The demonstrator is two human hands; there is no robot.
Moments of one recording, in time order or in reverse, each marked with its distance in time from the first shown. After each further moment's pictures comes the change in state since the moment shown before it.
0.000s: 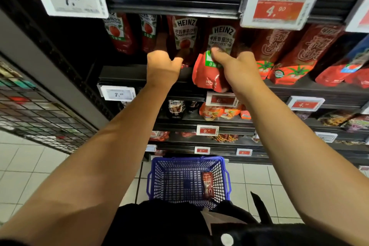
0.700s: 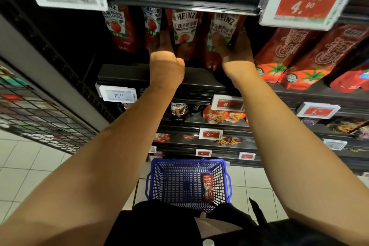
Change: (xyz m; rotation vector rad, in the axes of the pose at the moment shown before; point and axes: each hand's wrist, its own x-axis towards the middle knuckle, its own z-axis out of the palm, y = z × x) left_hand 0.001 -0.001 0.009 0.107 0.059 0.069; right_hand 0.064 0.021 0.021 -0.181 0.079 -0.303
